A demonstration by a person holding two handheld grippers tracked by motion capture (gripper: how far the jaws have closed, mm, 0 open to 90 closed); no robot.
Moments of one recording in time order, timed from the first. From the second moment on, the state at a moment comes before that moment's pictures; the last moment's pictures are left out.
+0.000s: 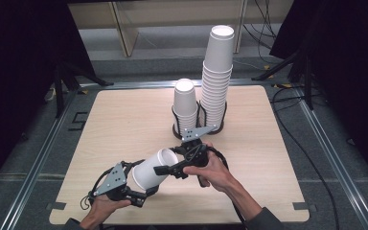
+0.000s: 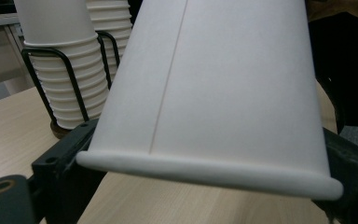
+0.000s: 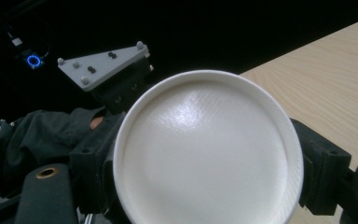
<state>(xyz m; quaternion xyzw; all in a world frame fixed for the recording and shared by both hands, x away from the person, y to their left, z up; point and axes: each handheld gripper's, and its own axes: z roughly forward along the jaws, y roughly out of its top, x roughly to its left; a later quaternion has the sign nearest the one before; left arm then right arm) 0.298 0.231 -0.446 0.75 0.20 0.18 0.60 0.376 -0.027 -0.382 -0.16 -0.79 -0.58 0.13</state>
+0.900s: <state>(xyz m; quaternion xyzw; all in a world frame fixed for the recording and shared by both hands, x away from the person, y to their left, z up) 0.298 0.221 -0.456 0.84 0.16 0.18 0.48 0.348 -0.014 -0.371 -0.02 -0.94 -0.34 -0.05</state>
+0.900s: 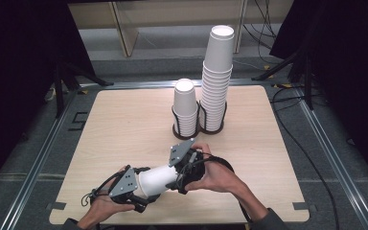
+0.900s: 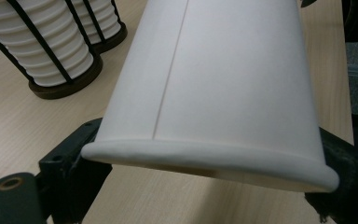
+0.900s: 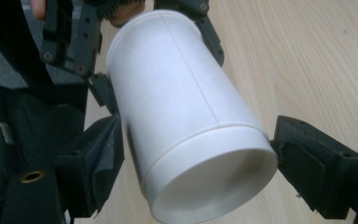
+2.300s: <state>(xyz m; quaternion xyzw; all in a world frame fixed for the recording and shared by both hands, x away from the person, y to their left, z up) 0.295 0.221 -0.456 0.87 0.11 0.17 0.45 0.341 0.002 -0.394 0.05 -0.97 -0.25 -0.05</state>
